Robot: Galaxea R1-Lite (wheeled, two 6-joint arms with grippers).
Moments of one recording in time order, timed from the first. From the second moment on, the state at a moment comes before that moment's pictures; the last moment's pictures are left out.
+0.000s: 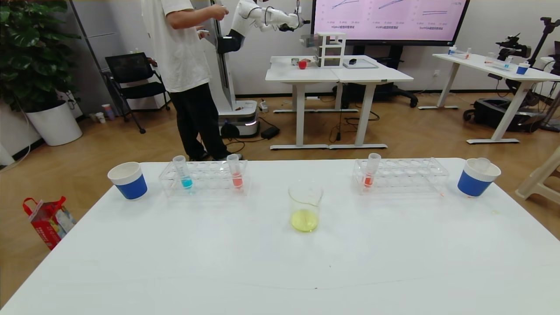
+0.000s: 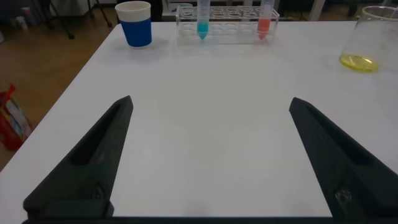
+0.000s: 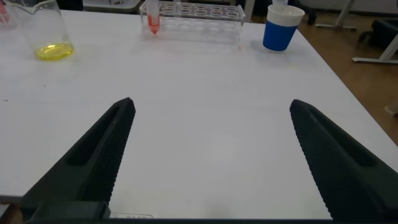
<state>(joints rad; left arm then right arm) 0.00 0.00 0.00 0.00 0.00 0.00 0.01 0.00 0.00 0.01 0.01 -0.03</state>
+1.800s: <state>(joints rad) -0.43 1.85 -0.53 -1.35 0.38 -0.06 0.01 0.00 0.00 0.01 0.01 -0.03</state>
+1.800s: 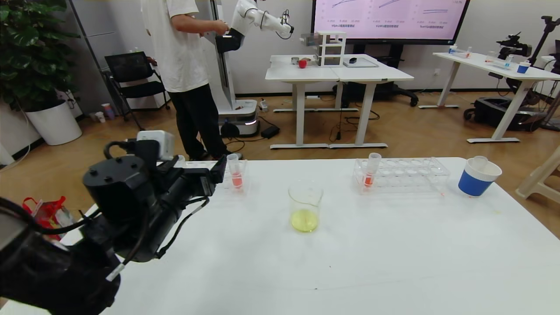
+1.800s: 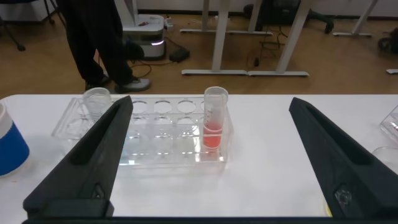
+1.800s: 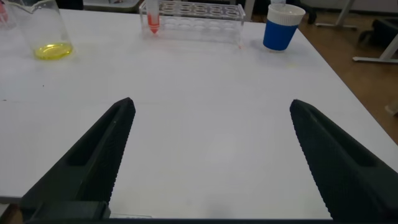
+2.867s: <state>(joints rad) -0.38 2.36 -0.96 -1.49 0.36 -0.03 0.01 0.00 0.00 0.01 0.01 -0.03</state>
